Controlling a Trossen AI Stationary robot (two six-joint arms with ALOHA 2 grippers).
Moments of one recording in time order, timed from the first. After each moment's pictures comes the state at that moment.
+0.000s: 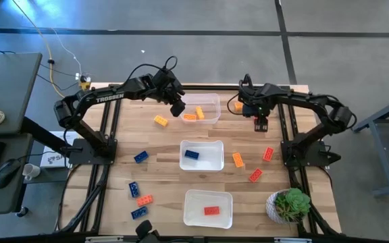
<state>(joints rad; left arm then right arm) 0.66 1.57 1.19 -0.49 0.12 -0.05 -0.60 1.50 1.00 -1.14 0.18 -0.48</state>
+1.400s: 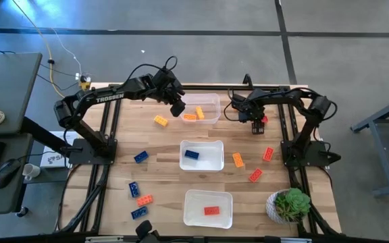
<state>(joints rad) 0.66 1.57 1.19 -0.49 0.12 -0.05 -0.63 1.77 0.94 -0.96 0.28 -0.54</state>
